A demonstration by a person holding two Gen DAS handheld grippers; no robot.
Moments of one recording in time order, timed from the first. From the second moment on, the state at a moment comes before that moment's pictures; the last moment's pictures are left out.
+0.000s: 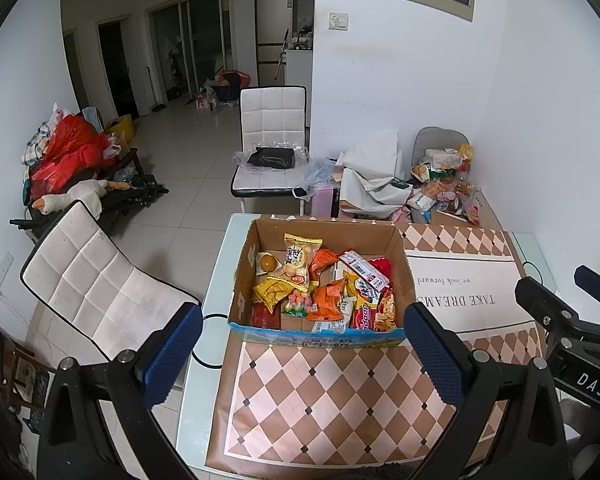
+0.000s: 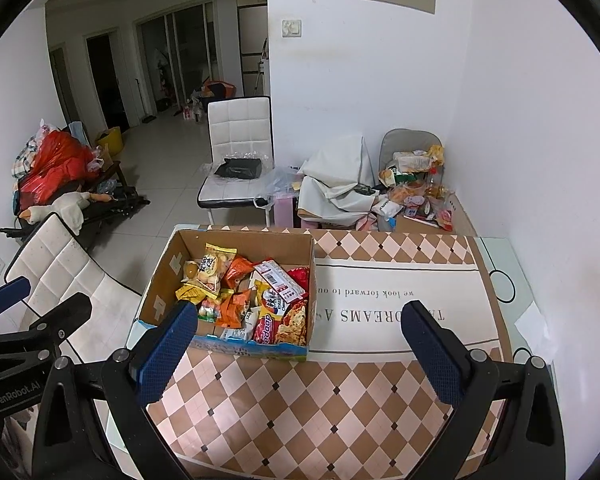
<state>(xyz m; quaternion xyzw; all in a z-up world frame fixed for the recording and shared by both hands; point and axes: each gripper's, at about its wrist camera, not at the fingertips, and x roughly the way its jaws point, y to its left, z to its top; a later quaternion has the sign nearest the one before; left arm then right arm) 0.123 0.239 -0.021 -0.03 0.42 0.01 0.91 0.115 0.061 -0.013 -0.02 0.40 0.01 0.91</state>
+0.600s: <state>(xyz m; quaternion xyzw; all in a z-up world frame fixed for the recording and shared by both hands) 0.118 0.235 -0.023 -0.04 0.42 0.01 0.90 0.109 0.056 -0.004 -0.02 0.40 0.01 0.92</state>
